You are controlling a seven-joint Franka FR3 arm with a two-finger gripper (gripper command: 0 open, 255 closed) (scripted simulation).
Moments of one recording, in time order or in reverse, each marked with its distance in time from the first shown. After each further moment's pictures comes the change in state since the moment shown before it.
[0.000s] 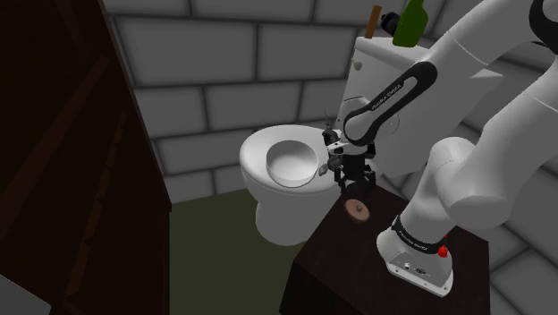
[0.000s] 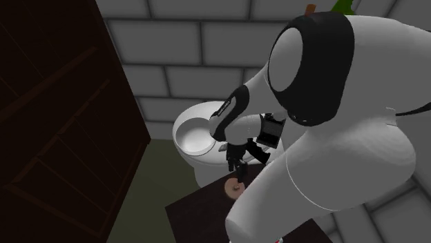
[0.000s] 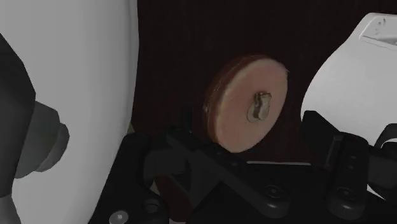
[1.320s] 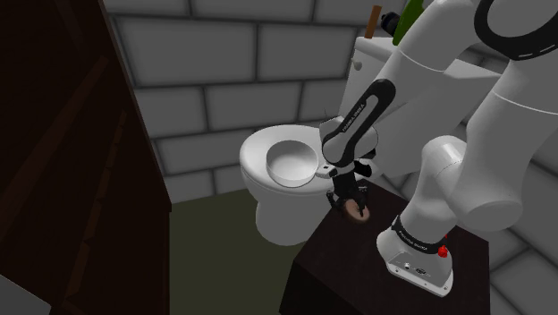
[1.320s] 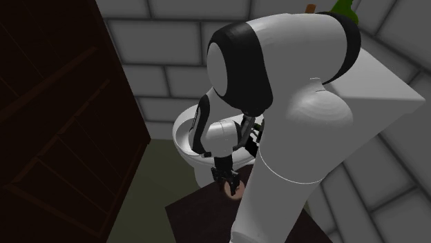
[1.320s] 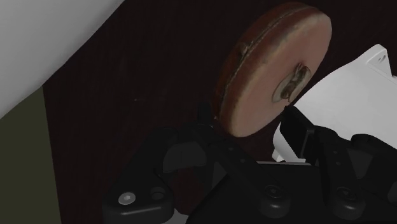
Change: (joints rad) arm 0.243 0.241 0.052 0.027 0.244 0.007 -0.465
